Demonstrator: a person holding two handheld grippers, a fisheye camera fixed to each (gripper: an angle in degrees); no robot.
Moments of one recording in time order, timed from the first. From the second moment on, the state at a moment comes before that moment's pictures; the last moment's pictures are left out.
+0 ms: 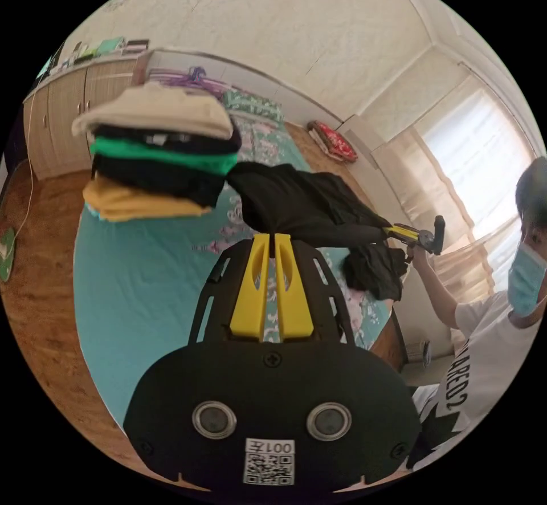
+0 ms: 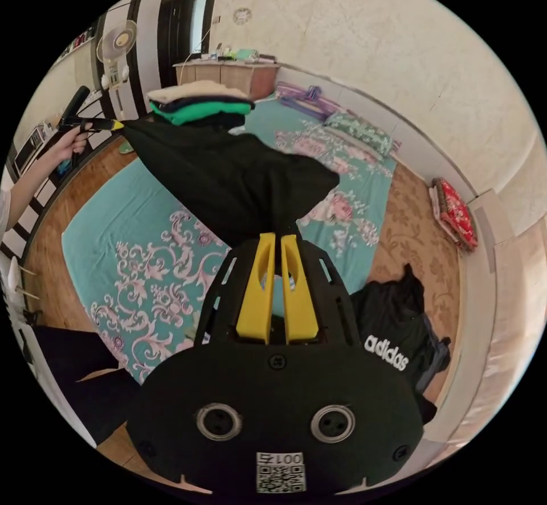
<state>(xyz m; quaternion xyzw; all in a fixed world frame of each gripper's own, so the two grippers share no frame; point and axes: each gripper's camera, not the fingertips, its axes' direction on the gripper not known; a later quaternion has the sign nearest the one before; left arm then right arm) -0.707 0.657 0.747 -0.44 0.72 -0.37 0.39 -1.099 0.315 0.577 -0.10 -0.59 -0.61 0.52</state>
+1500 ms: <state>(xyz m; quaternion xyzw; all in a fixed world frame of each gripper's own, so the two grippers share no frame) -0.497 0.416 0.689 -0.24 0.84 0.29 0.40 -1.211 0.494 0.601 -0.17 -0.48 -0.80 0.32</state>
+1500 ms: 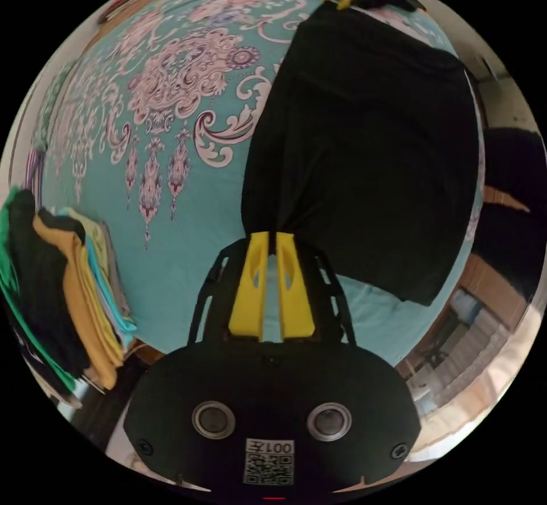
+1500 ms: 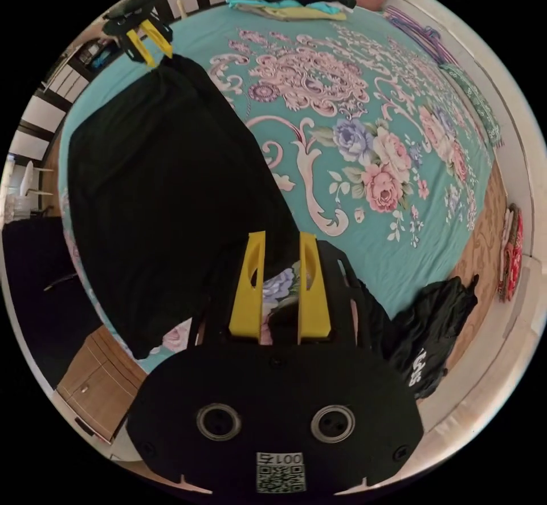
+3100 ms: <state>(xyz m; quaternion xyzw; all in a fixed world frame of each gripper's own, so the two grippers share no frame) -0.623 0.485 0.590 -0.61 0.77 -0.05 0.19 -1.074 0.587 0.726 -0.51 -0.47 -0.61 0.38</state>
